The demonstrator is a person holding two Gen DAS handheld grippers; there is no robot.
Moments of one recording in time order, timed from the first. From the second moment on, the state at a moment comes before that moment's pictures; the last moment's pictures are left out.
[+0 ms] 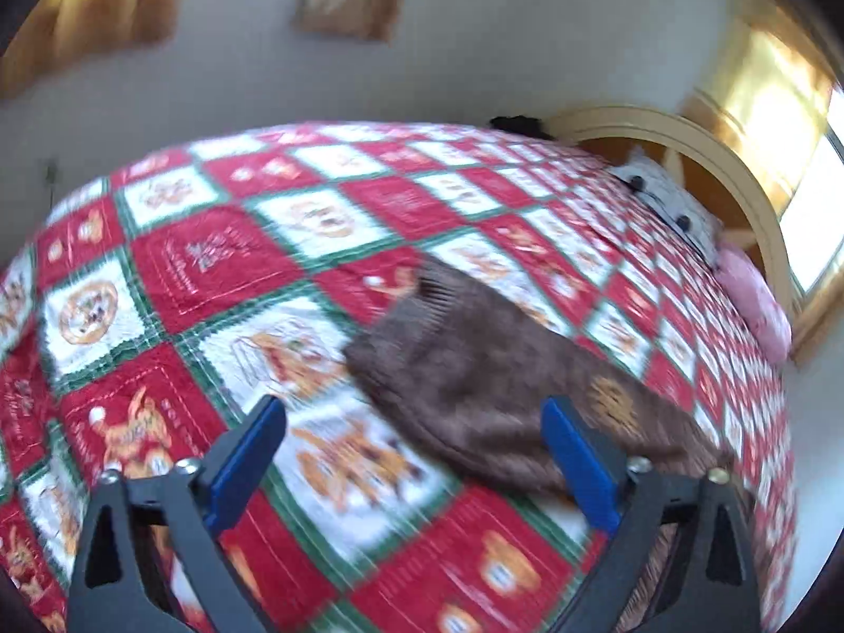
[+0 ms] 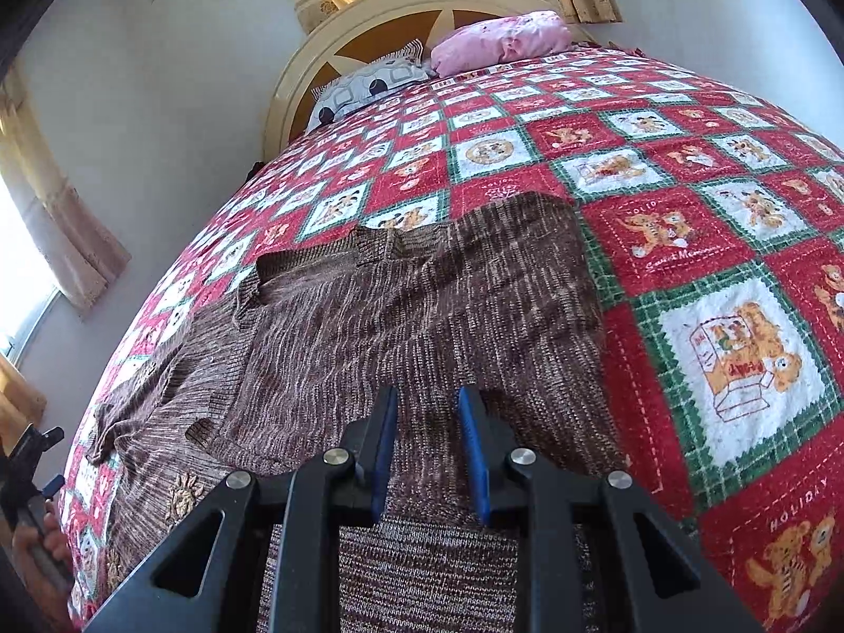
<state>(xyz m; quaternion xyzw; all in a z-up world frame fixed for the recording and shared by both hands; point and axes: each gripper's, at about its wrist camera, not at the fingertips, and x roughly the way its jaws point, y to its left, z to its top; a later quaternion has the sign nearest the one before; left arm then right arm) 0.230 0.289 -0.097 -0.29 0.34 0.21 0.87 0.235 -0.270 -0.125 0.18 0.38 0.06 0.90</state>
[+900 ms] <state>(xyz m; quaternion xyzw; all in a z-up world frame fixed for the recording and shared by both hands) 0.256 0.309 -0.110 -0.30 0.34 0.19 0.87 0.237 -0.270 -0.127 0.18 0.38 0.06 0.90</state>
